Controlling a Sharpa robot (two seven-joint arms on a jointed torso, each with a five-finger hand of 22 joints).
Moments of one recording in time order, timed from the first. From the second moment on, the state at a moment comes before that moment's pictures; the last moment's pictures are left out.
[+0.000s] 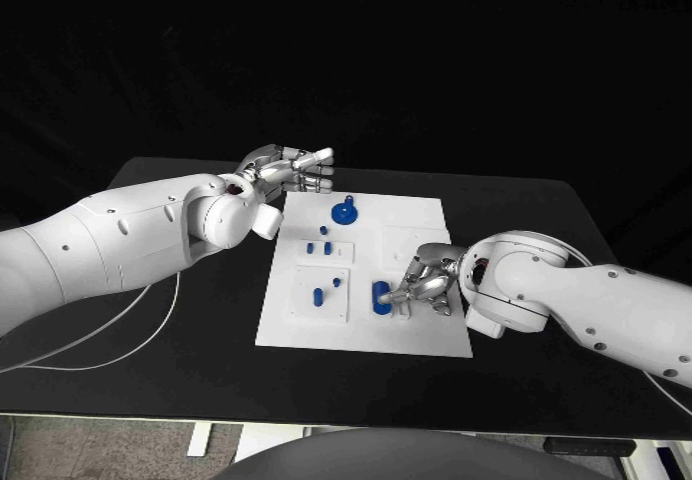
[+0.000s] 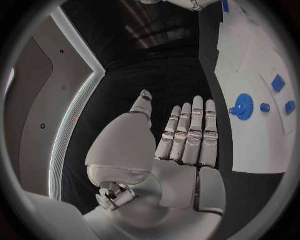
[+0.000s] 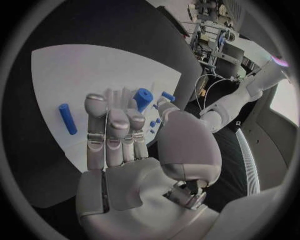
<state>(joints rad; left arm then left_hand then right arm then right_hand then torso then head) 1.29 -0.66 -0.13 1.17 -0.07 -0.08 0.26 1.27 -0.06 -0.05 0.11 0.10 0.98 0.15 0.07 0.06 1.04 0.15 0.07 0.06 1.14 0.13 0.07 0.08 0.02 0.98 0.12 0.08 0.08 1.00 -0.80 0.14 1.72 -1.11 0.03 -0.65 1.12 -0.18 0.20 0.25 0.05 1.23 0.04 0.07 0.08 1.38 -0.05 0.92 1.17 1.45 -0.09 1.04 1.06 0.07 1.46 -0.12 0.59 1.25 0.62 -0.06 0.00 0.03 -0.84</state>
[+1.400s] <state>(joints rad) 1.29 -0.66 -0.13 1.17 -0.08 -0.08 0.25 1.27 -0.06 -0.06 0.10 0.10 0.98 0.15 0.07 0.06 1.04 0.15 0.07 0.06 1.14 0.13 0.07 0.08 0.02 0.98 0.12 0.08 0.08 1.01 -0.77 0.14 1.69 -1.21 0.03 -0.66 1.15 -0.06 0.28 -0.05 0.19 1.27 0.02 0.07 0.08 1.39 -0.06 0.94 1.18 1.45 -0.09 1.04 1.05 0.07 1.46 -0.12 0.60 1.26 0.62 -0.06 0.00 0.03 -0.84</state>
